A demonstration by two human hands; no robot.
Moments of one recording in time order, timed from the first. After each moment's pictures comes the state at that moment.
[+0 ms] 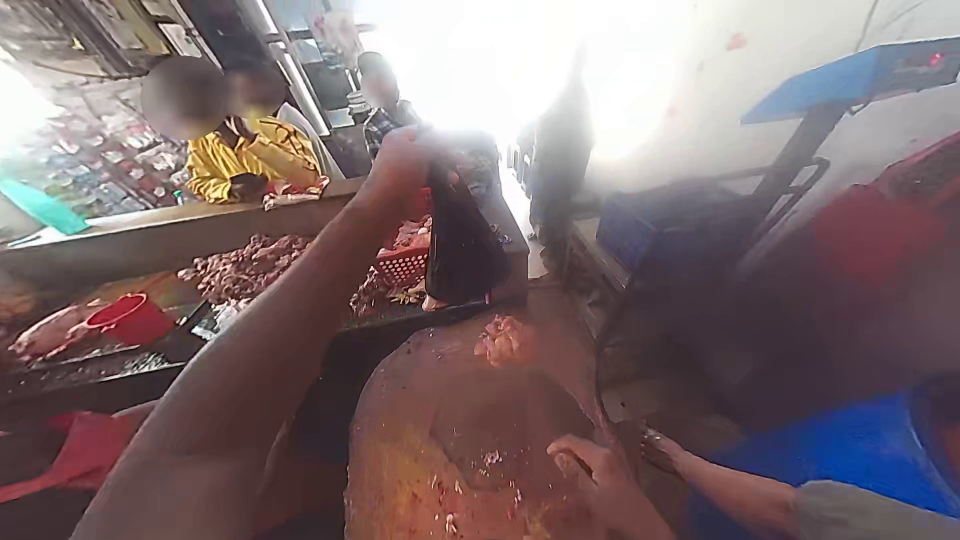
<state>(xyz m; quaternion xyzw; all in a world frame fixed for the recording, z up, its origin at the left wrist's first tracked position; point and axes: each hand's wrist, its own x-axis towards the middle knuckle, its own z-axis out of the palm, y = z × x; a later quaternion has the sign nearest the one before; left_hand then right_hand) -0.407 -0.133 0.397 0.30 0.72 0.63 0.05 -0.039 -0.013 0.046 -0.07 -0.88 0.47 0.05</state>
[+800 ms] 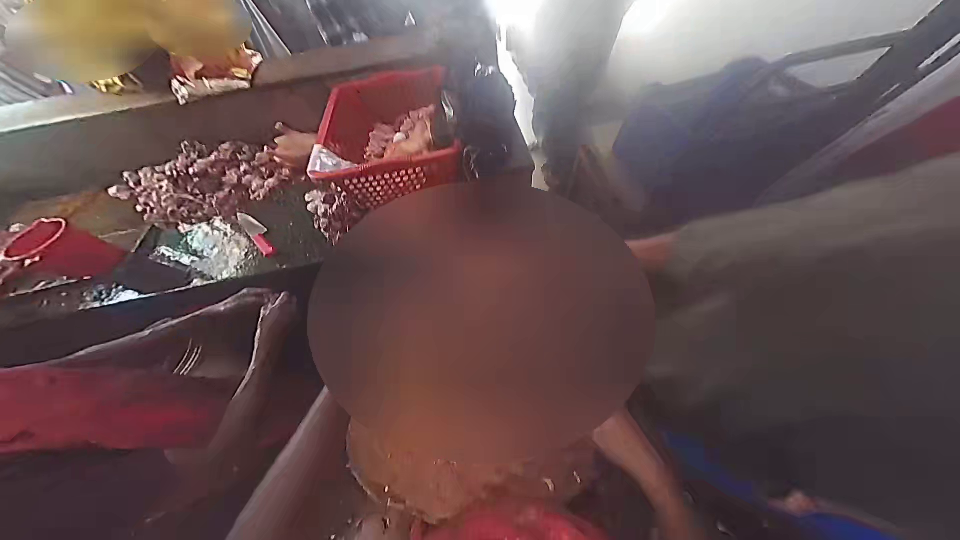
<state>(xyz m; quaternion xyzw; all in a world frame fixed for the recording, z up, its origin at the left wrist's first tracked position) -0.402 -0.281 0.030 0.19 0.88 0.42 0.05 -0.037 0.022 -0.023 -0.19 -0.87 0.42 -0.16</state>
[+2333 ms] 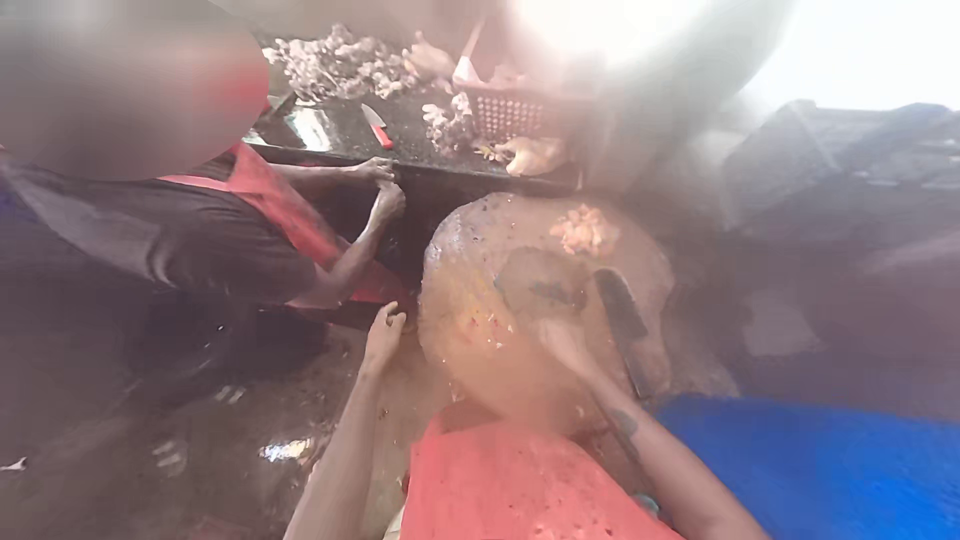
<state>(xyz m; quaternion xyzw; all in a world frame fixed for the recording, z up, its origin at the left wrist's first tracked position) -0.205 -0.527 -0.084 -0.16 0.88 0.44 0.13 -0.146 -0.139 -0.062 -0.05 -0.95 0.14 -0.27</state>
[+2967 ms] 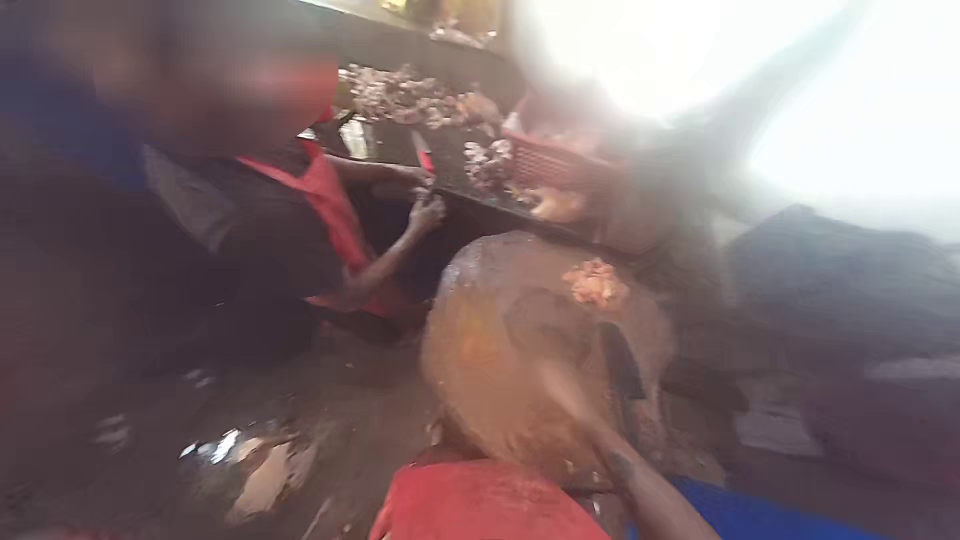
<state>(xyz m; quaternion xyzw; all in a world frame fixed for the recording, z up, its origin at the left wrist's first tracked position) 0.140 -0.675 -0.316 -0.23 0.74 0.55 0.32 -0.150 -0.156 -0.018 0.05 -0.93 0.13 -0.35</state>
